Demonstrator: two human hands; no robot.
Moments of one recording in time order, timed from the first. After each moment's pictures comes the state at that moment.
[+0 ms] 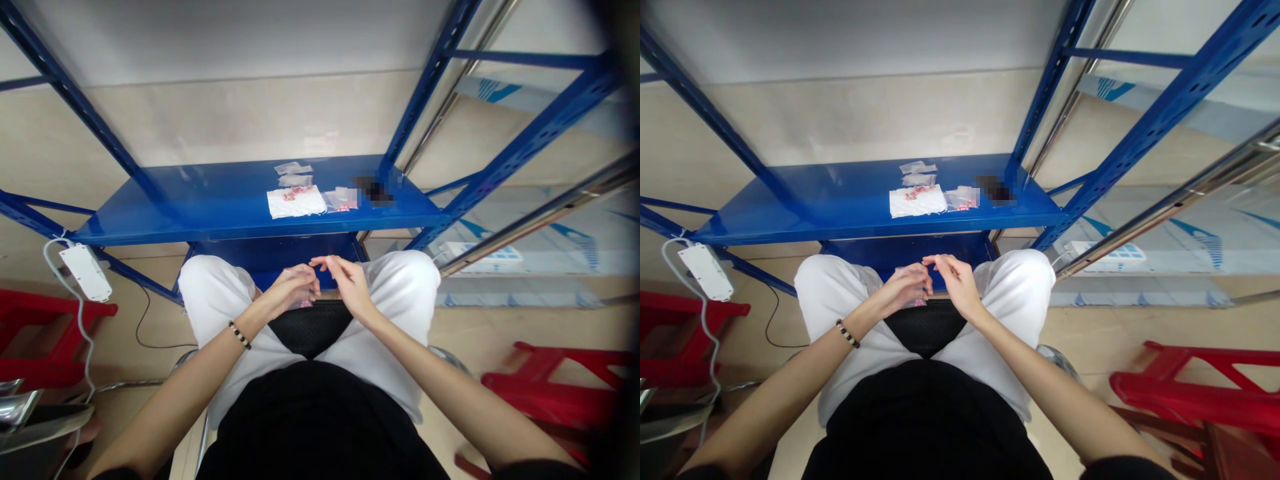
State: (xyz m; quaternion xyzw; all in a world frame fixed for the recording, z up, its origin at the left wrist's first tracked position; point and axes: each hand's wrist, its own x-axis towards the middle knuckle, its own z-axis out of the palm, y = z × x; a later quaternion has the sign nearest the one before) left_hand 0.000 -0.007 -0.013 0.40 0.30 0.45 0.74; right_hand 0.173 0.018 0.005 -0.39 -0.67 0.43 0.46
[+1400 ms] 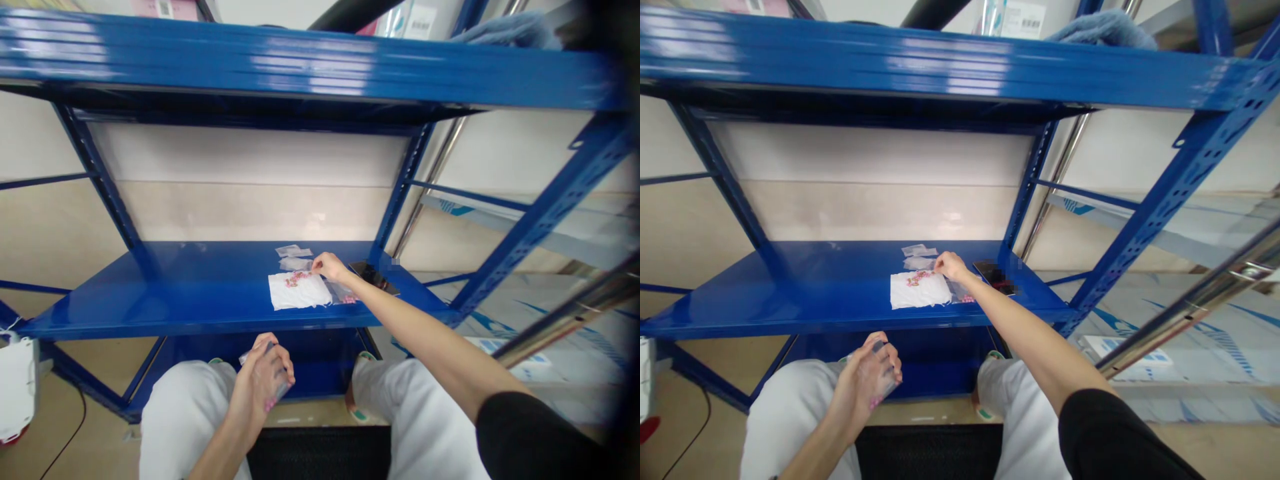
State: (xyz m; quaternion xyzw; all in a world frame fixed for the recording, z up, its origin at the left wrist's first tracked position) left_hand -0.040 0.032 0.014 0.22 0.26 0.64 0.69; right_hand 0.140 0.349 0.055 -0.48 -0.85 0.13 0.19
